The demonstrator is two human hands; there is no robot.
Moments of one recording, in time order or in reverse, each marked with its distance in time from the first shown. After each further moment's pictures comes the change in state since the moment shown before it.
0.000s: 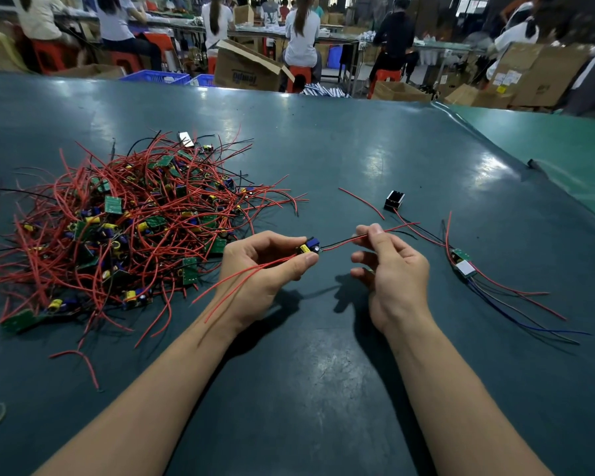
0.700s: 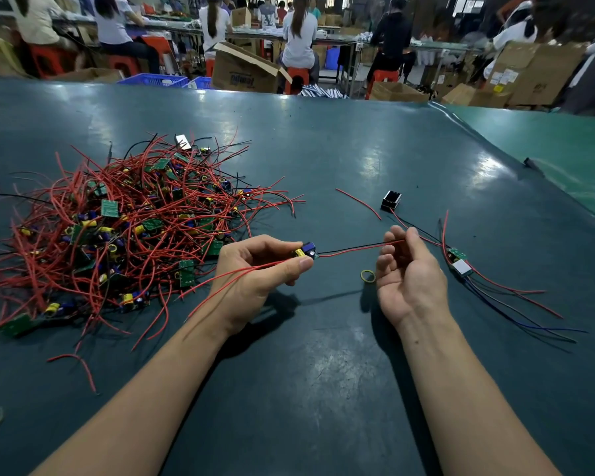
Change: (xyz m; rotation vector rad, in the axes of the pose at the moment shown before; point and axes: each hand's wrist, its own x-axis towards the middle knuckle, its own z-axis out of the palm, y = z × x) left_hand -0.001 0.005 -0.001 -0.020 -0.057 -0.026; right_hand 0.018 -0.010 -0.016 0.457 0.111 0.205
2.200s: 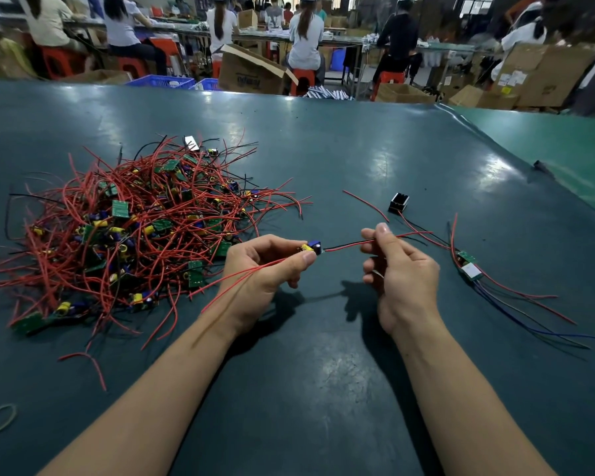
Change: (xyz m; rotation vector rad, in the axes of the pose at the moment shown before) left_hand 0.005 -0.005 -0.003 -0.061 0.041 -0.038; right_hand -0.015 0.016 0.007 -0.457 -0.116 -0.217
